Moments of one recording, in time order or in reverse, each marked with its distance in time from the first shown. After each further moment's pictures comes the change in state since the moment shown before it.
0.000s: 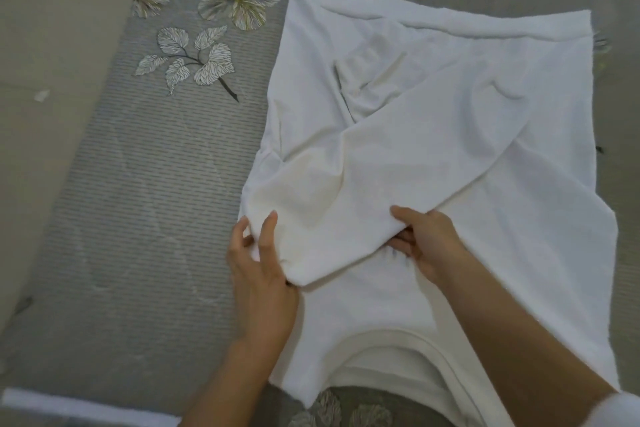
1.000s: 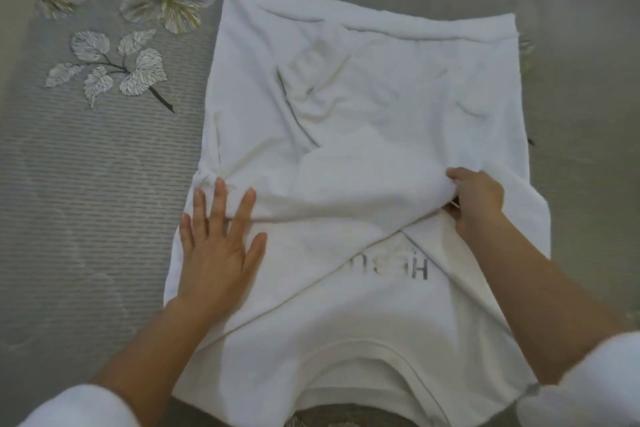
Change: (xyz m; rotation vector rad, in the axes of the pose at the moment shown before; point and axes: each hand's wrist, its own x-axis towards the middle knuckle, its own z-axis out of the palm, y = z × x) left_hand 0.065 -0.032 0.027 0.331 -0.341 0.196; right_hand 0.020 -0.089 -0.073 0.058 0.489 -0.283
